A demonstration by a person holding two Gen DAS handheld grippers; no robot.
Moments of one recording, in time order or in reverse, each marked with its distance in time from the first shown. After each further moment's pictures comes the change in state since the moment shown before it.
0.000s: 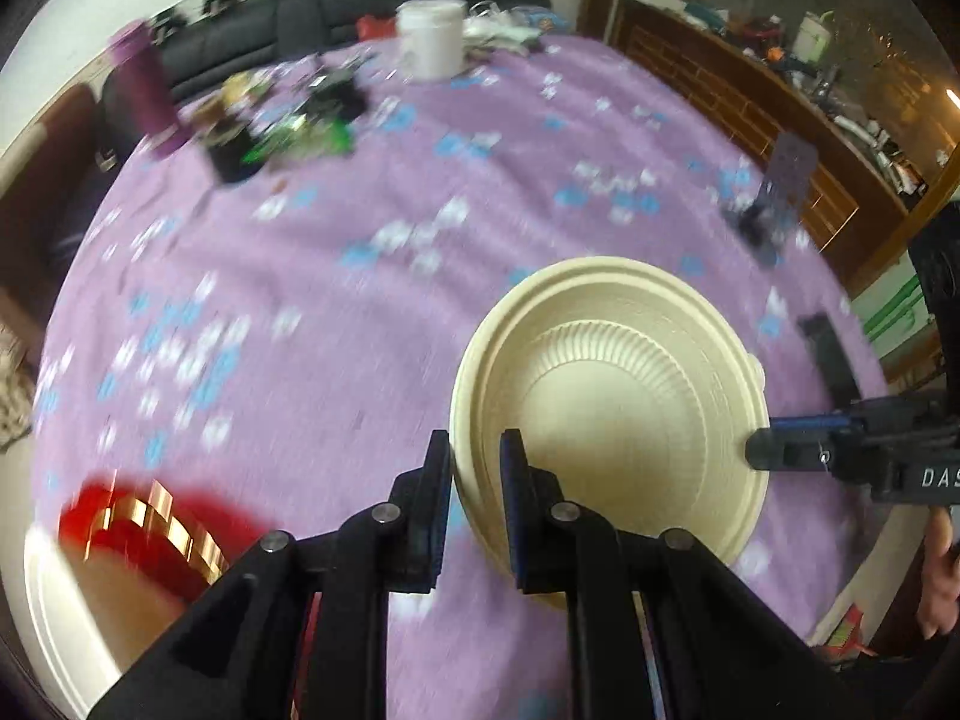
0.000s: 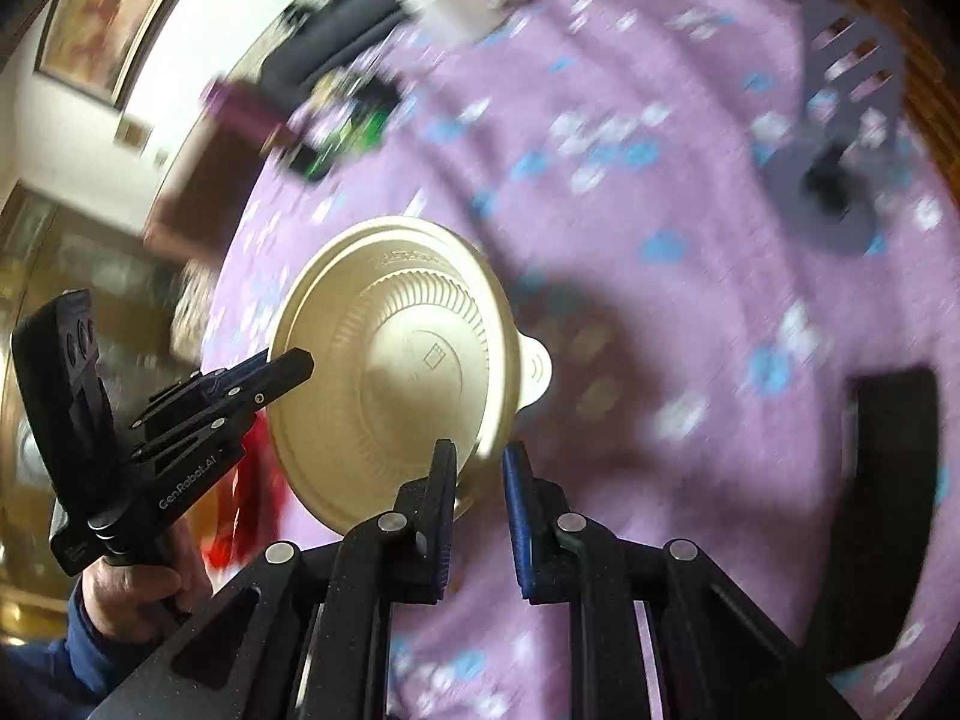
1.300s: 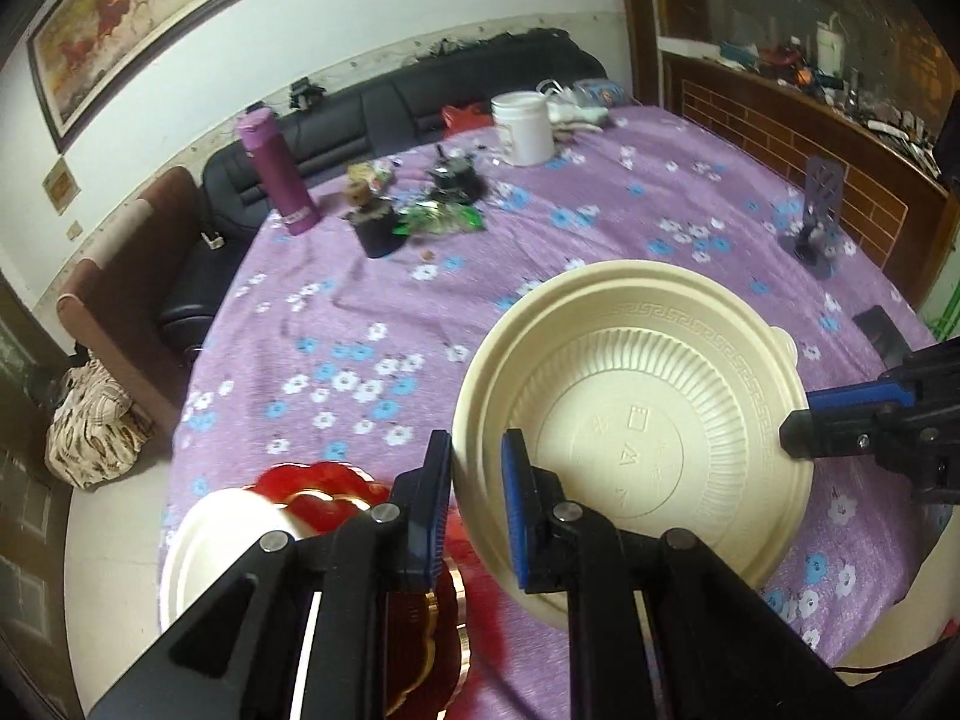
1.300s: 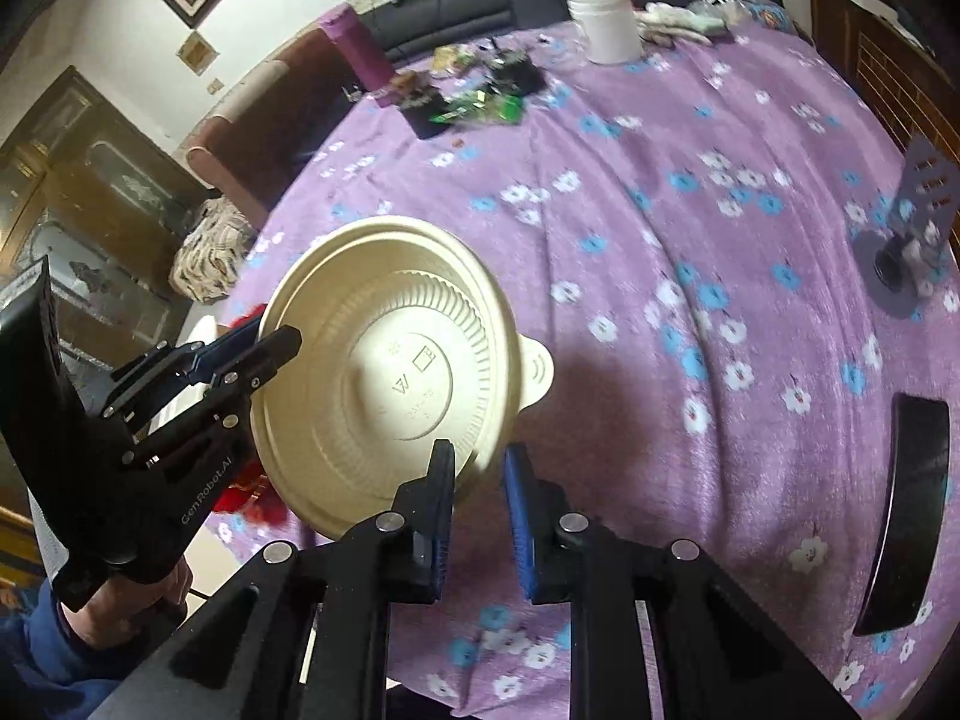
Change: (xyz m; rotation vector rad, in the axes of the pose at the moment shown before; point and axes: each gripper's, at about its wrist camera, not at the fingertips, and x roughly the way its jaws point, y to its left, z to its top) left arm -0.074 0.026 -0.033 0.061 -0.239 0.264; right arm 0.006 0.106 -0.030 -0.235 -0.109 -0.082
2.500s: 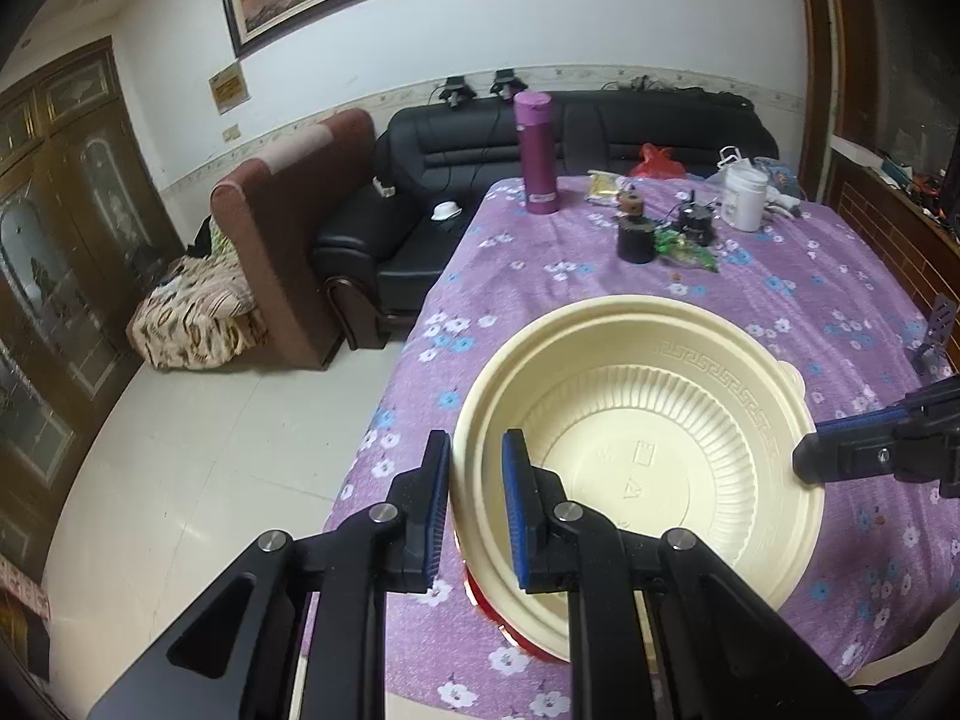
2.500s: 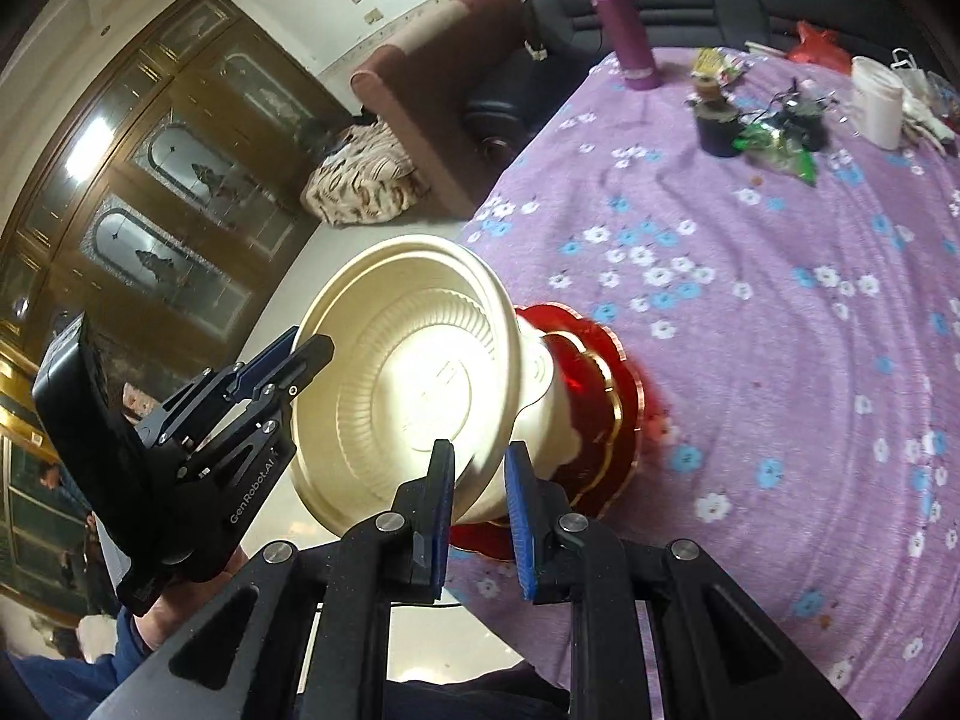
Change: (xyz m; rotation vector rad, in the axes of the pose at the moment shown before) left arm -0.072 0.165 -0.071 -0.330 -0.026 0.236; right arm 0.040 0.184 0.036 -0.238 0.130 0.260
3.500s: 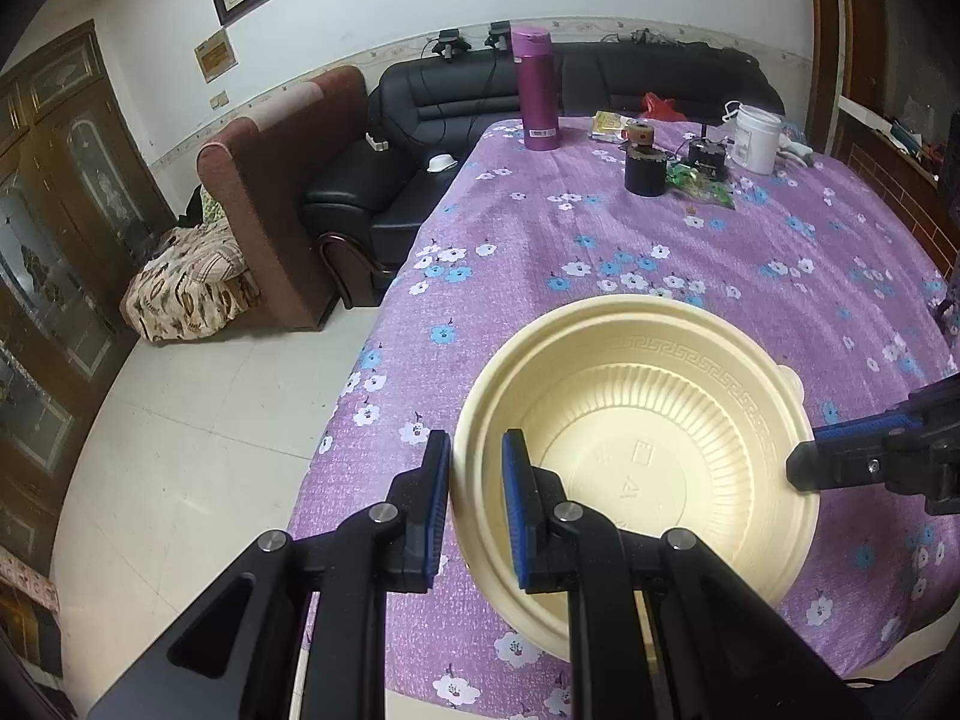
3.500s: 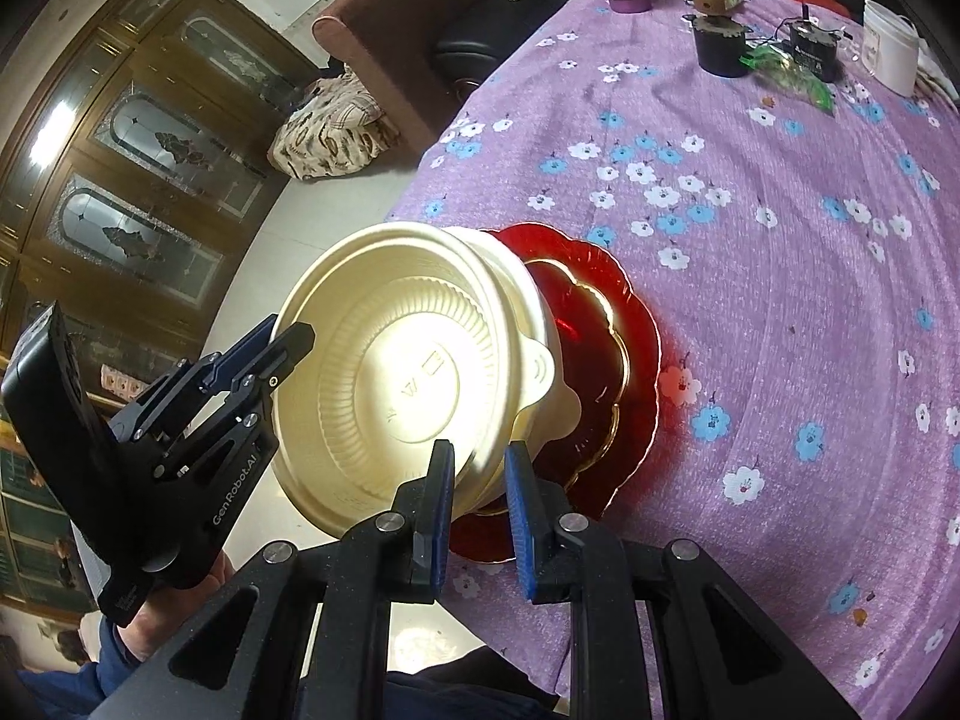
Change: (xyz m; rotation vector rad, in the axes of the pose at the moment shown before) left arm 0.047 -0.007 -0.026 0.026 0.099 -0.003; right arm 0.061 -0.020 -0.007 0.052 0.117 -0.055
